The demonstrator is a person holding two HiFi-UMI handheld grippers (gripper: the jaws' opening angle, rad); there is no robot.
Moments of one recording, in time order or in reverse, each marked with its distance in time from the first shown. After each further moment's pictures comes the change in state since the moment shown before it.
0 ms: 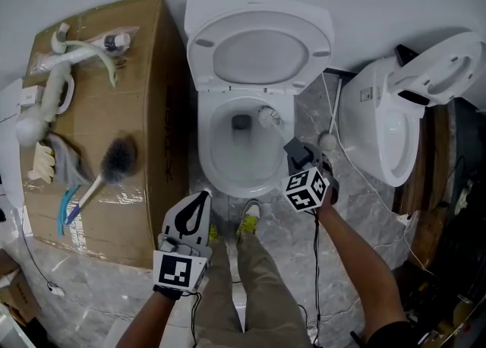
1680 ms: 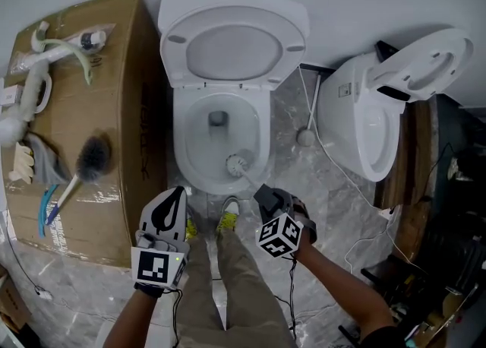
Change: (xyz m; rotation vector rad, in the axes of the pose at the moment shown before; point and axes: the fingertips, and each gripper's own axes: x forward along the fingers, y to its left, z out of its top) left arm 0.004 -0.004 0.001 0.005 -0.009 -0.008; right arm -0.085 0.108 -0.062 -0.073 0.126 0.236
